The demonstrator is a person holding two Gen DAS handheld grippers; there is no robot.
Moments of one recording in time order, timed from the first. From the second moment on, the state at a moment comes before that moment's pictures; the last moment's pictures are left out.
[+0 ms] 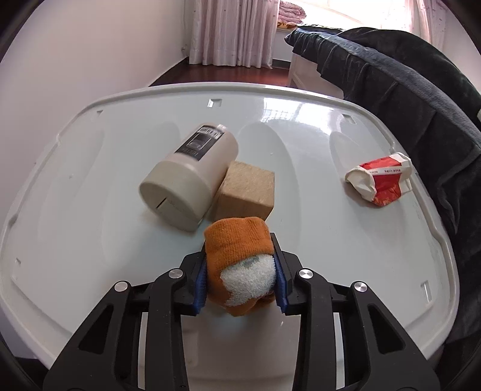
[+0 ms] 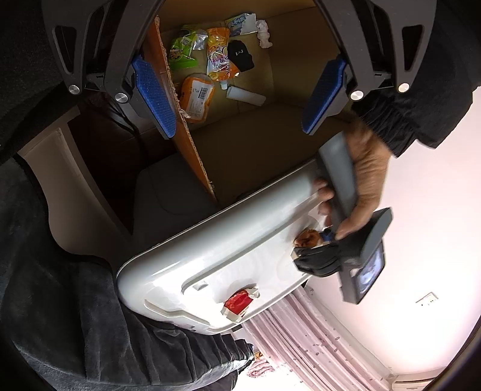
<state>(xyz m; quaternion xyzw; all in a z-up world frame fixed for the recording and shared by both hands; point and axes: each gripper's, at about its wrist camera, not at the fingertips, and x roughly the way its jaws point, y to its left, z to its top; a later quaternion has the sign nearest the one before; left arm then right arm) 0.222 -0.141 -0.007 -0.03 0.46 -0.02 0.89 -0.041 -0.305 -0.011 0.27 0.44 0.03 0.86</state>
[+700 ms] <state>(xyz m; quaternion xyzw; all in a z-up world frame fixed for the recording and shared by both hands) 0.092 -0.004 0.040 -0.03 0.43 -0.04 0.90 0.108 -0.242 0.047 0.06 0.40 0.07 0.91</state>
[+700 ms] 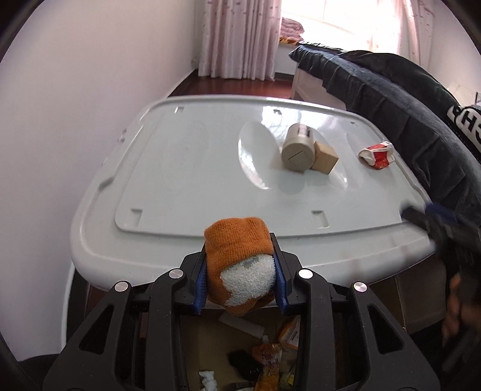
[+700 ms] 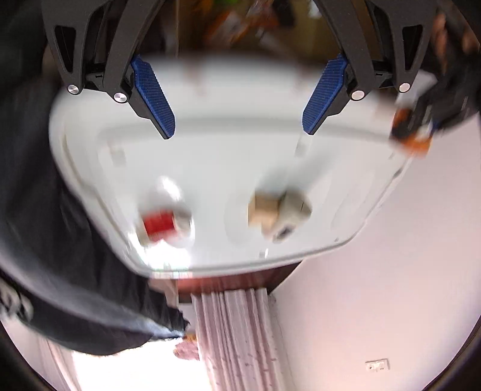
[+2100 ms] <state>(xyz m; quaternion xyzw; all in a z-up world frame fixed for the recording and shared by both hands) 0.089 0.015 0.036 -0.06 0.42 -0.01 0.90 0.266 -0.183 -0.016 0.07 0.47 0.01 0.88</state>
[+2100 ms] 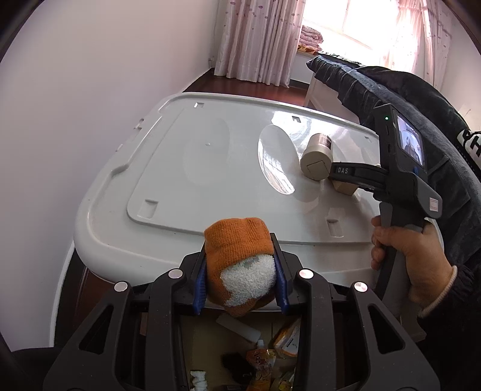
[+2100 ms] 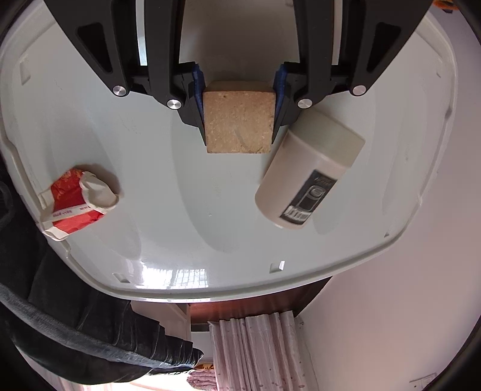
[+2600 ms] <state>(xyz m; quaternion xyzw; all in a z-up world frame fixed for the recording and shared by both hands) 0.076 -0.016 0.030 -0.01 0.40 -0.03 0.92 0.168 -0.211 0.014 0.01 0.45 0.01 0.89</state>
